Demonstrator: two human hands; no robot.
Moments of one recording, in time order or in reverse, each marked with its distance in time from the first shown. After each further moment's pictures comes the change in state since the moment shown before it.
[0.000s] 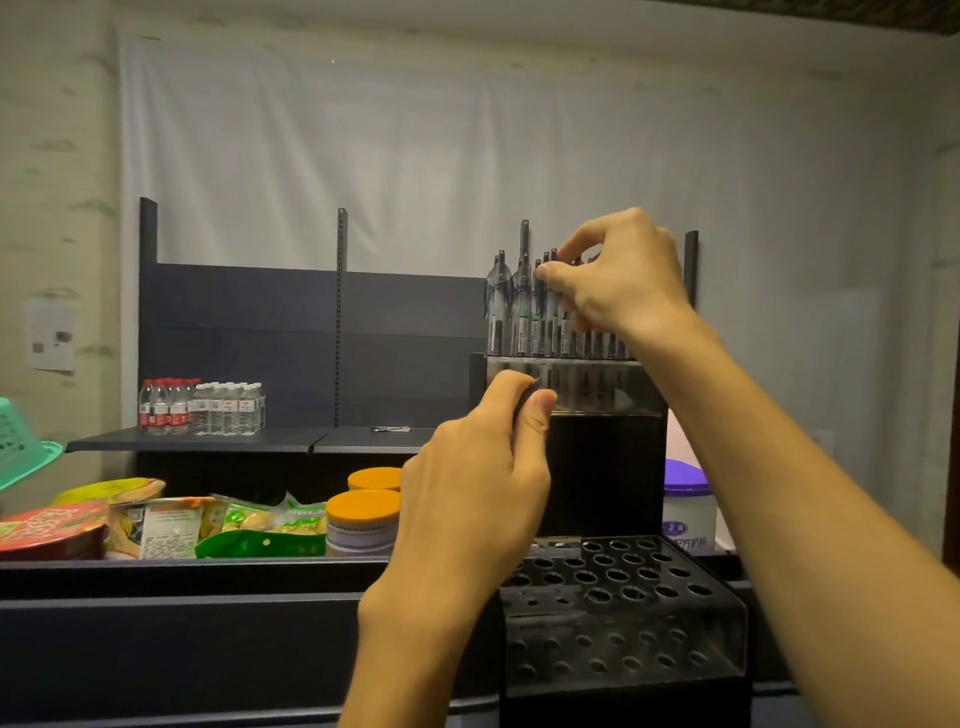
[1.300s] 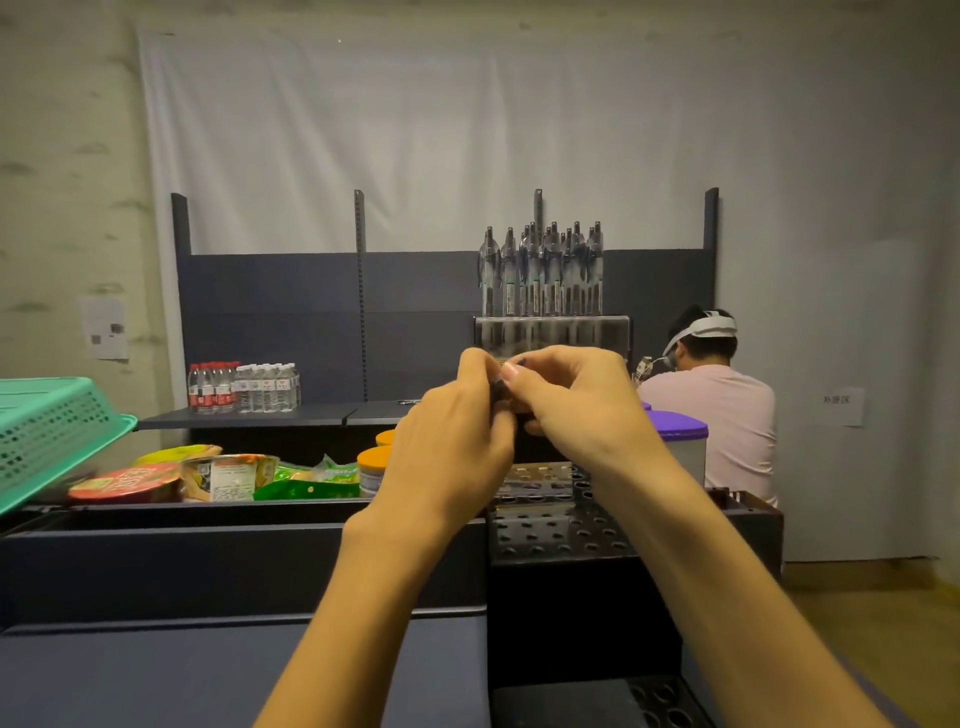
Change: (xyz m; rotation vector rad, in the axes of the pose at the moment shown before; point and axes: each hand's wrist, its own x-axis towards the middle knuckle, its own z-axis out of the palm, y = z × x) left_hand -0.022 0.009 -0.016 0.166 -0.099 0.075; right_hand -0.146 -0.002 -0.010 0.648 -0.266 0.199
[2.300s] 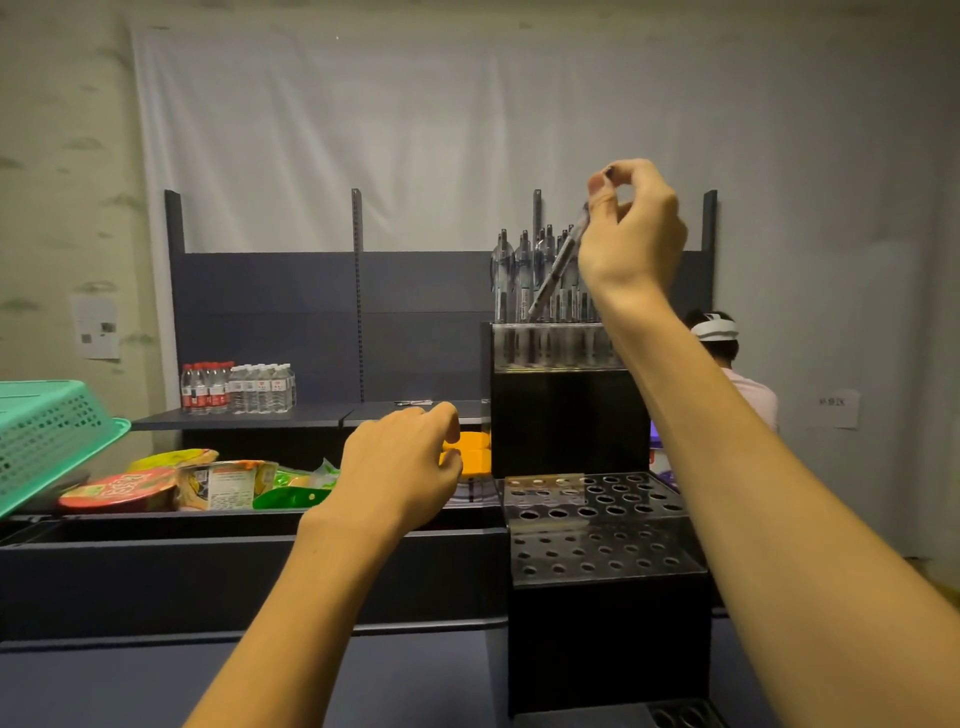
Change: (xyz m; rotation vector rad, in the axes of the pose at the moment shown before) left_hand 0.006 -0.062 -0.008 0.462 -0.205 -0.083; right_hand 0.110 -0.046 -0.009 -0.224 0.617 -0.292
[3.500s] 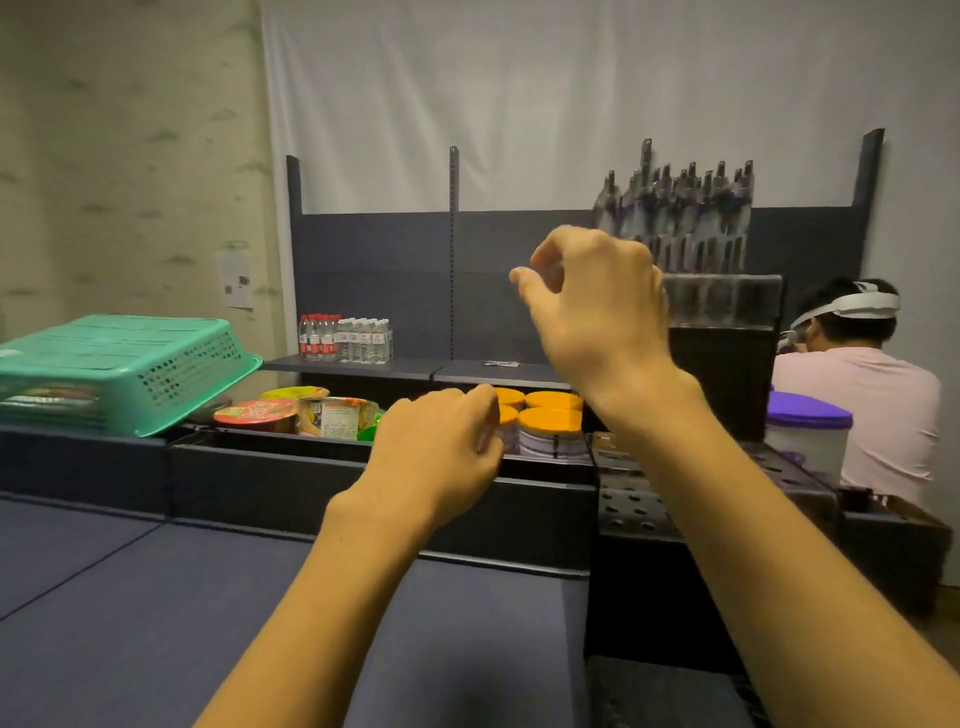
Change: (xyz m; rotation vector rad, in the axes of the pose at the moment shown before) left_hand -0.044 -0.013 -0.015 0.028 -0.026 -0.081; right_hand -0.098 -0.023 0.012 -0.322 -0.480 -0.308
